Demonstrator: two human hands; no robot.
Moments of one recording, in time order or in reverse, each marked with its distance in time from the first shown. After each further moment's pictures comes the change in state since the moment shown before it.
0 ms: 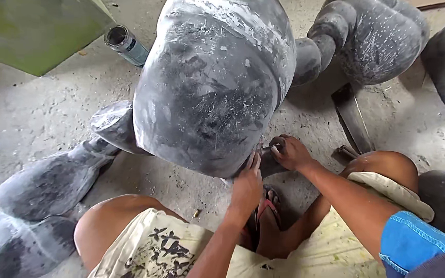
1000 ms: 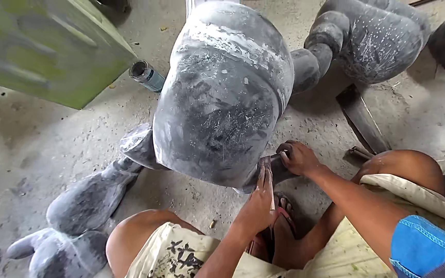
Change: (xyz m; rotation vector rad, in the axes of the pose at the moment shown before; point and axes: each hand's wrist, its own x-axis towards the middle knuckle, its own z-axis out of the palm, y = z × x) left_hand -0.019 0.003 -0.023 0.079 -0.280 0.163; right_hand 0.002 -0.002 -0.002 0.039 0.023 0.035
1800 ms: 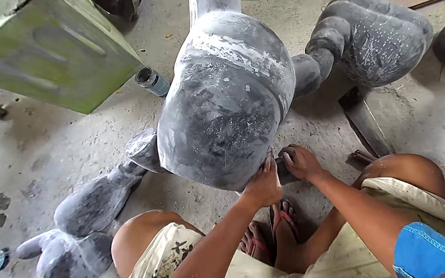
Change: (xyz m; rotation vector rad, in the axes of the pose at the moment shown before) left_hand 0.054 0.005 -0.025 0.206 0.037 0.006; right_hand -0.001 0.005 0.005 0.062 0.051 -0.014
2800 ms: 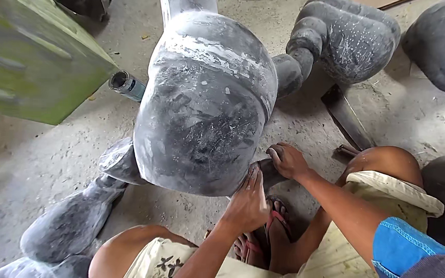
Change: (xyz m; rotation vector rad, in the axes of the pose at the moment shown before) left_hand -0.037 -0.010 0.004 0.002 -0.026 0.074; right_hand 0.000 -0.001 0.004 0.026 0.086 0.016
